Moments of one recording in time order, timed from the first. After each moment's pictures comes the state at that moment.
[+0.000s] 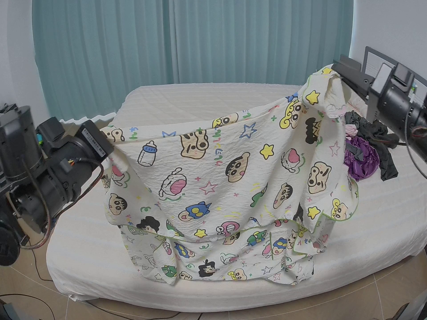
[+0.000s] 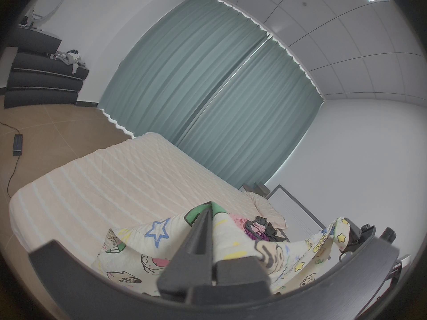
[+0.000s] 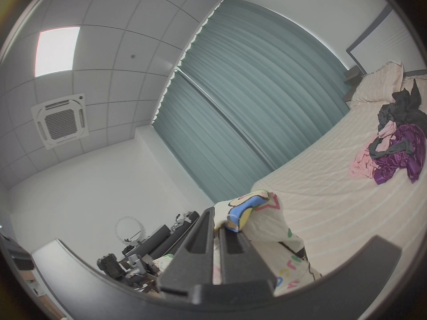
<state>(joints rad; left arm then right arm) -0.53 1.38 -0.66 -0.70 0.34 -0.67 0.39 1.45 -0.88 -0.80 0.22 0.71</state>
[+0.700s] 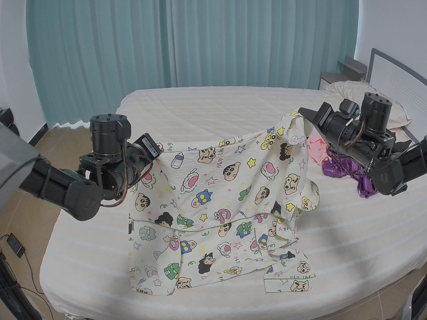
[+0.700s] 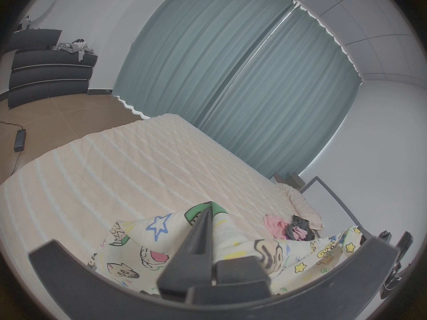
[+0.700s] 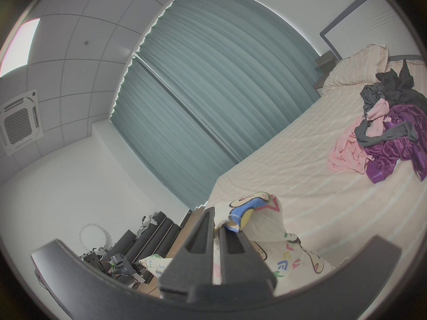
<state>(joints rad) -0.40 1.92 -0.97 -0.71 0.28 -0.72 0.28 1.91 -1.02 -0.93 0.19 0.71</state>
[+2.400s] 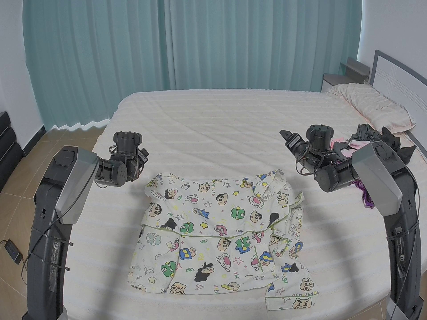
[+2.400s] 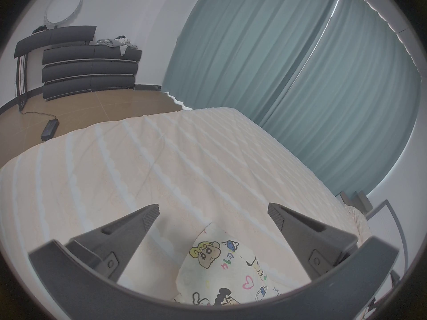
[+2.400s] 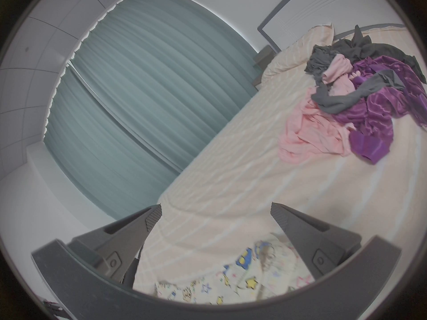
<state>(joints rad) -0.12 2.63 -1.88 -0.25 0.35 -0.78 0.22 2.56 -1.67 -0.72 -0.11 0.84</state>
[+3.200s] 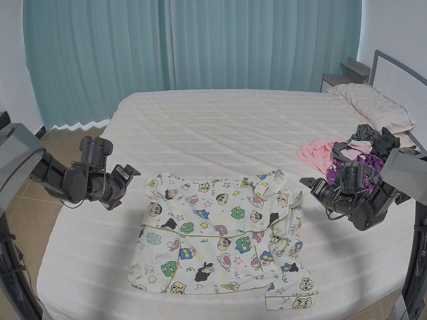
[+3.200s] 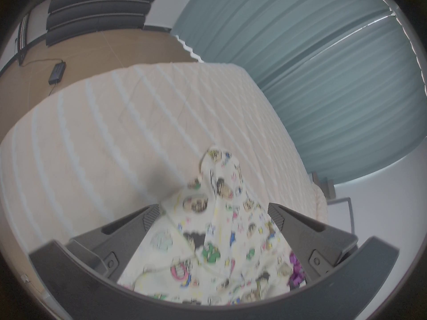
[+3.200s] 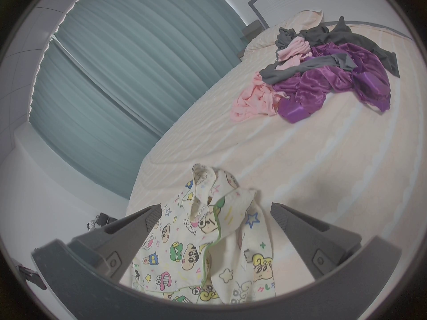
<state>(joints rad) -0.13 2.07 -1.08 -0.29 0.00 -1.01 0.14 2.28 -0.84 -0.99 0.06 0.76</state>
